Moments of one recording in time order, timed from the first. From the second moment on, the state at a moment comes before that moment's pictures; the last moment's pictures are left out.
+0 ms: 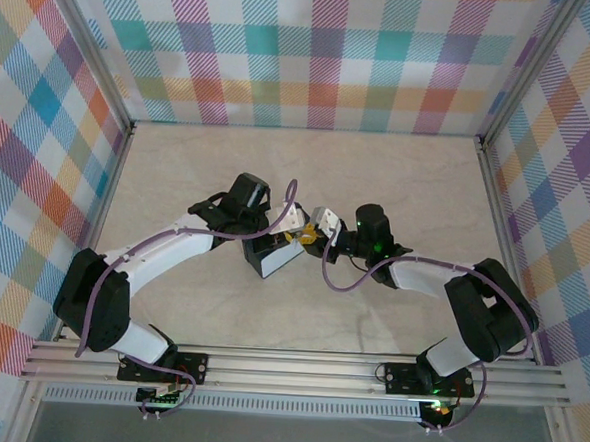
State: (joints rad) left arm -0.60 1.47 1.05 -0.45 0.31 0.68; right arm 0.59 1.53 0.65 0.50 -0.62 -0.33
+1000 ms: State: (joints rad) left arm -0.61 1.42 1.01 -0.46 0.32 0.67; right arm 0.57 1.54 0.84 0.08 -0.84 0.07
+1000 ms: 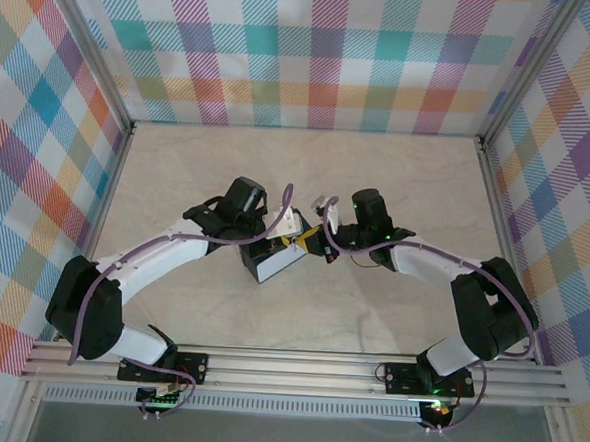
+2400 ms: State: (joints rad) left arm -0.66 1.25 0.90 -0.51 0.20 0.60; right arm 0.58 1.62 1.01 -0.21 -0.92 0.95
